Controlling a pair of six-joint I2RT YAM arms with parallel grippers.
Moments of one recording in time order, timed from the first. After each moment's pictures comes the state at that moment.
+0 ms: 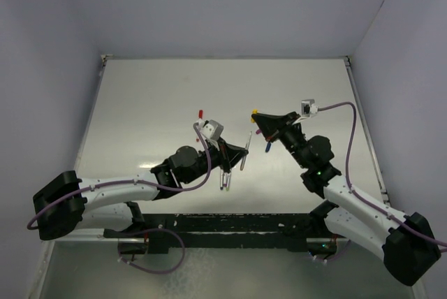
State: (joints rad) left arm -1.09 1.19 0.54 0.64 -0.12 -0.52; right arm 0.59 0.88 0.40 0.69 -0.02 0.66
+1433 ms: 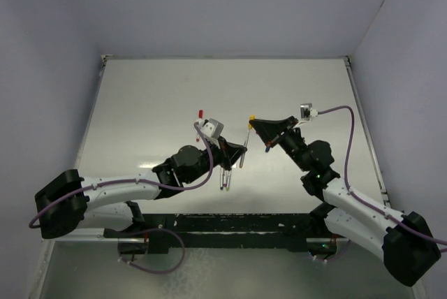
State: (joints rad) left arm -1.09 1.21 0.55 0.62 -0.19 -0.51; right arm 0.59 0.88 0.34 0.78 -0.10 0.77
